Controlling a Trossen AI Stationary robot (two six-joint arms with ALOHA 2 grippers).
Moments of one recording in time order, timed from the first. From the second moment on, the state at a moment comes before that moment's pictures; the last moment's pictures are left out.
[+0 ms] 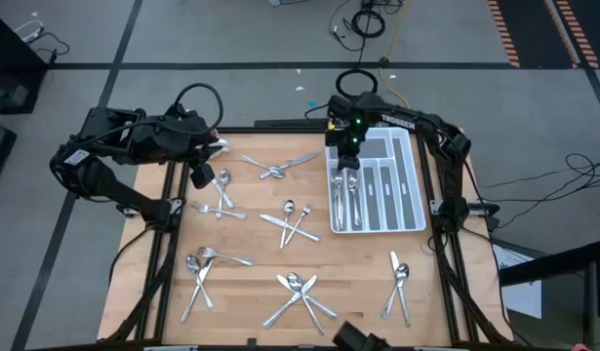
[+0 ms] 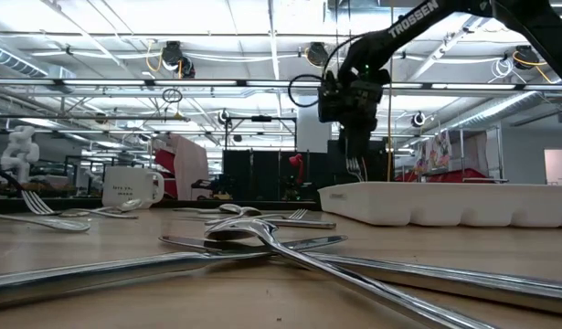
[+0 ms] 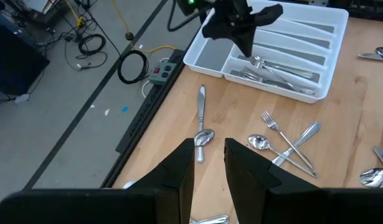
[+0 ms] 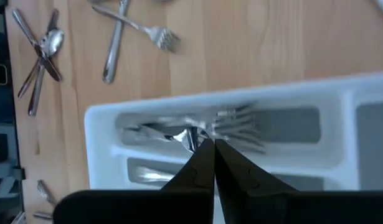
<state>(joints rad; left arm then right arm) -0.04 1.34 2.05 -1.57 -0.48 -0.26 -0.67 1.99 1.63 -1.22 -0.57 -0.54</state>
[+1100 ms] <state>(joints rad) -0.04 1.35 2.05 -1.57 -0.48 -0.26 -0.64 1.99 1.48 -0.97 -0.47 -0.47</state>
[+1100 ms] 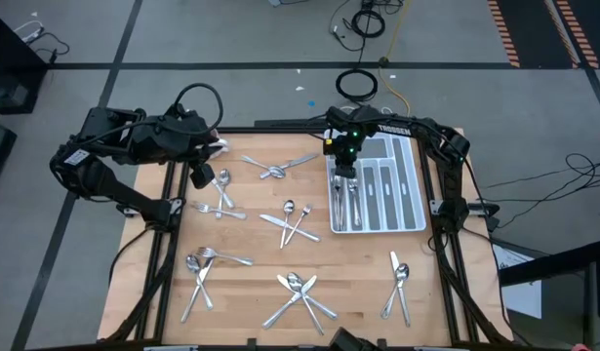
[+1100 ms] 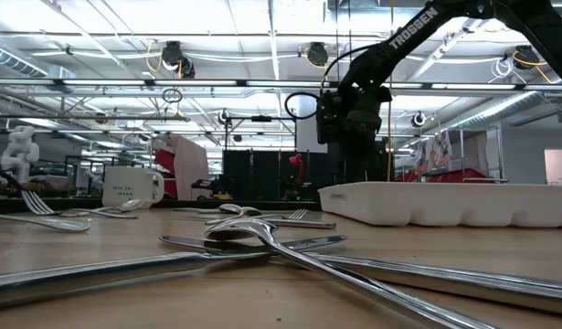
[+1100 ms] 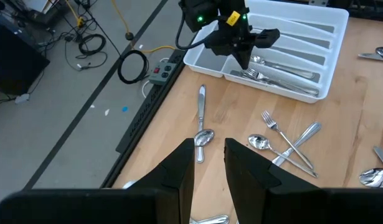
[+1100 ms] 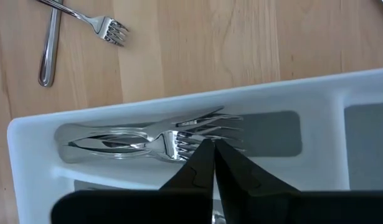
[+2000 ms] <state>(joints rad) -0.04 1.35 2.02 -1.57 -0.51 -0.53 -0.61 1.92 1.81 -1.13 -0.44 -0.46</state>
